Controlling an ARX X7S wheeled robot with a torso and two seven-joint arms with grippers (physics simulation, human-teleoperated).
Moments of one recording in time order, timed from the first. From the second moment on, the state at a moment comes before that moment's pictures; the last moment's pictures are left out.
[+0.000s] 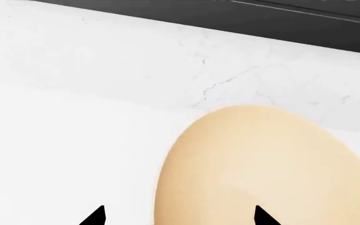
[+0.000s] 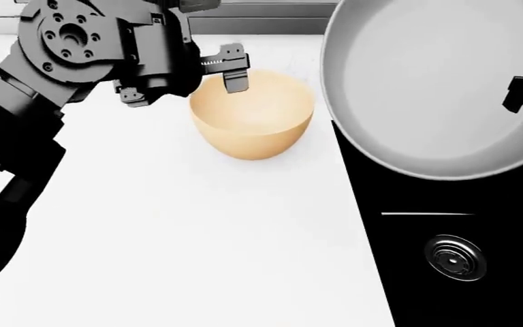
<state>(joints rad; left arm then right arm) -1.76 -0.23 1.16 -0.82 -1.95 -0.79 -0.91 1.91 1.33 -1.09 -0.65 2.13 0.57 1.26</state>
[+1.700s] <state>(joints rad) -1.71 -0.31 1.14 -0.71 -1.88 -0.61 -0.91 1.83 1.37 -1.07 -0.68 2.10 0.54 1.23</state>
